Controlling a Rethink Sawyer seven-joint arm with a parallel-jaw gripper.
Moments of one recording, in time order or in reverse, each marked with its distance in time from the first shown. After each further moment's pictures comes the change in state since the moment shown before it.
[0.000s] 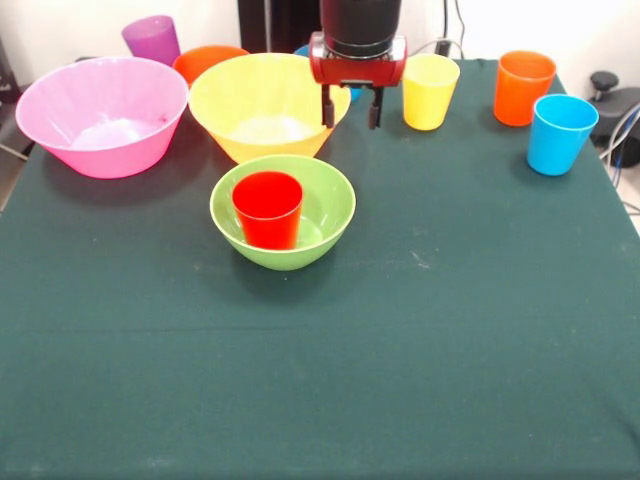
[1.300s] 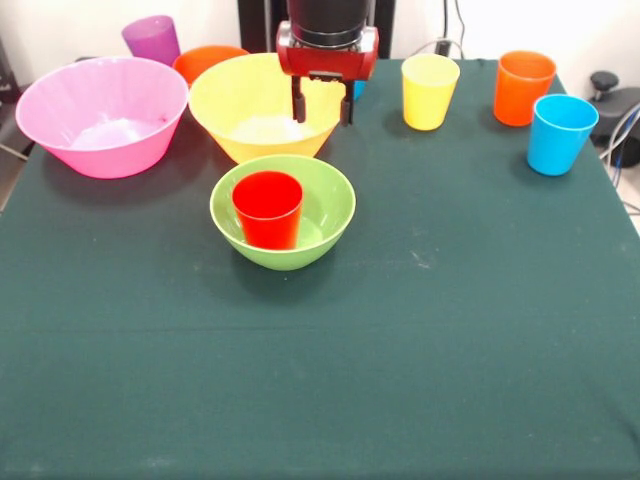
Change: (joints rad) arm -0.047 -0.035 -0.001 0.001 0.000 0.000 0.000
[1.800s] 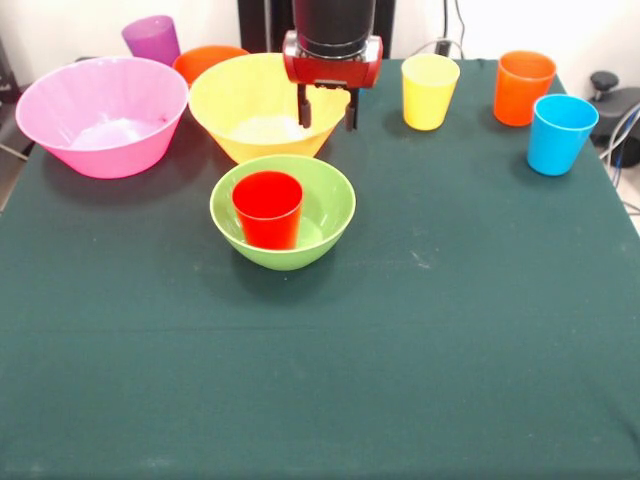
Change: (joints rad) arm 0.016 0.043 -0.012 -0.011 0.000 0.000 0.000
